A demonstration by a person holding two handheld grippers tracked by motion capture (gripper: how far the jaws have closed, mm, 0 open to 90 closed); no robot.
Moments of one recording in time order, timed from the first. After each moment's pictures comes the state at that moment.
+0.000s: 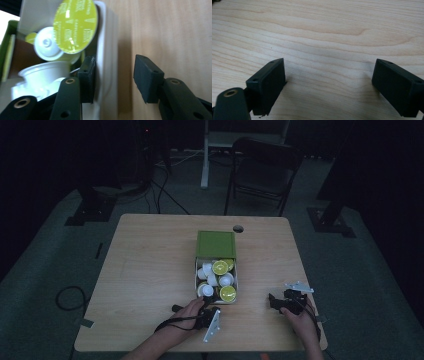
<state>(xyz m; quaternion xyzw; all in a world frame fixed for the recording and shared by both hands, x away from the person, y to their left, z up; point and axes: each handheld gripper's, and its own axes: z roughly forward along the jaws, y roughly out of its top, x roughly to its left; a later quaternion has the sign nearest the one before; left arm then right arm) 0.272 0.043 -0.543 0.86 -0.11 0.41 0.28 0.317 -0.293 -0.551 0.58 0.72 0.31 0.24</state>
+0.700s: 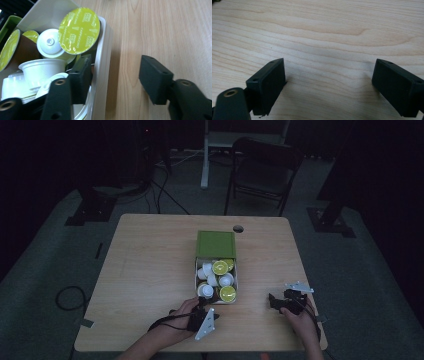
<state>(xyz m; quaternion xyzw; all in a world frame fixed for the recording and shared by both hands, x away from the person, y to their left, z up) 0.266 0.058 -0.525 0.87 -0.07 0.33 0.35 0.317 -0.293 -0.551 0.58 0.72 0.31 0.24</state>
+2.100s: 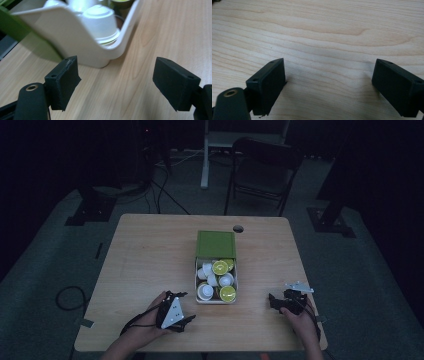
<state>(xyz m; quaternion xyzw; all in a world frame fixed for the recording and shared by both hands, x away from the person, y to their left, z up) 0.270 0.146 -0.519 0.87 0.11 0.27 0.40 0.317 -0.293 -0.551 0.58 0.72 0.31 0.24</state>
